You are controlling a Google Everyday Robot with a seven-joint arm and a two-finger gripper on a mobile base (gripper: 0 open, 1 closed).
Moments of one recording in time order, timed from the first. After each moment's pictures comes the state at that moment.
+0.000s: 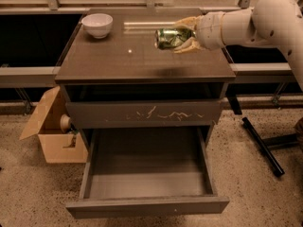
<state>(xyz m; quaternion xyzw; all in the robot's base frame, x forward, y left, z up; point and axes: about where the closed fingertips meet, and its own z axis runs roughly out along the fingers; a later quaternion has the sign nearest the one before) 0.721 -0.098 0.930 -0.69 0.46 -0.01 0.56</state>
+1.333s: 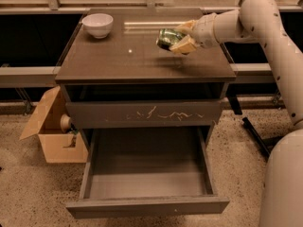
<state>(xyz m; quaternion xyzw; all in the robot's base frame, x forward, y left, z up) 0.786 -0.111 0.892 -0.60 0.61 0.09 0.52</state>
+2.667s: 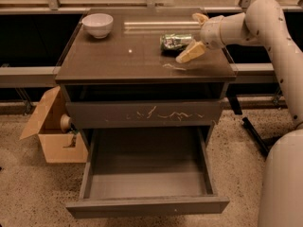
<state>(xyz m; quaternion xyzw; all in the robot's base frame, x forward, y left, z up) 0.803 -0.138 0.882 -0.56 0.64 0.09 0.52</state>
